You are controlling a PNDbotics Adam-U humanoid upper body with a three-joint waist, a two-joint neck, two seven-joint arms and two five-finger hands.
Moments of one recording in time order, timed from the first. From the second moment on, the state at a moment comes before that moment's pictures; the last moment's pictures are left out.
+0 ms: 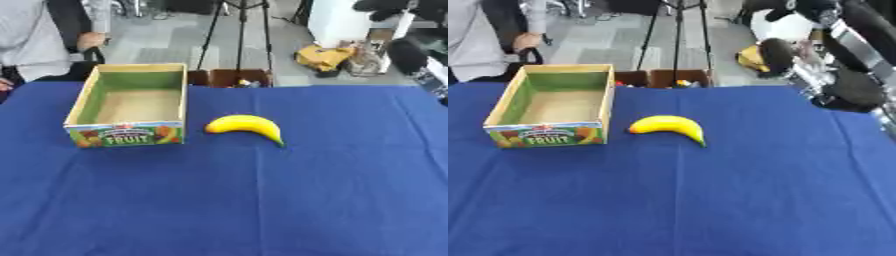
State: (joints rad) left arm -0.35 0.25 0.03 -1.98 -0.17 -0.31 0.33; right arm -0.49 -0.97 0.03 -1.99 0.22 -0.21 0.10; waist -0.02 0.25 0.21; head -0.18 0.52
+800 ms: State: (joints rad) left arm -0.35 0.25 0.03 -1.98 -0.15 -0.31 0.32; right arm -0.64 -0.90 0.12 -1.70 0.37 -0.18 0.29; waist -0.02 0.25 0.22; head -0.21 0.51
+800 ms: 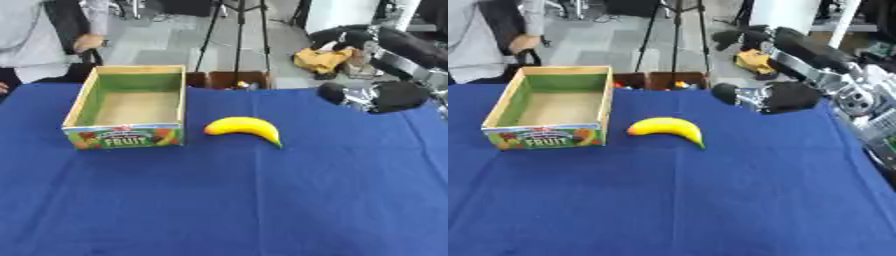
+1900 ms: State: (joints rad) left arm -0.36 0.25 0.01 -1.98 -0.14 -0.31 0.31; right arm -0.83 -0.68 0.17 -1.32 0.53 -0.17 0.36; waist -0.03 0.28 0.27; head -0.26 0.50
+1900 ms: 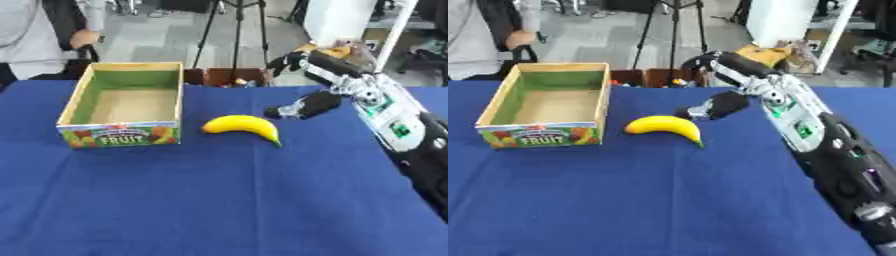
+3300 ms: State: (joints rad) left arm -0.40 0.24 0.01 -1.98 -0.11 -0.31 0.30; right arm -0.89 -0.63 0.16 -1.09 0.73 -0.25 0.17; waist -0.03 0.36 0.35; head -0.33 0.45
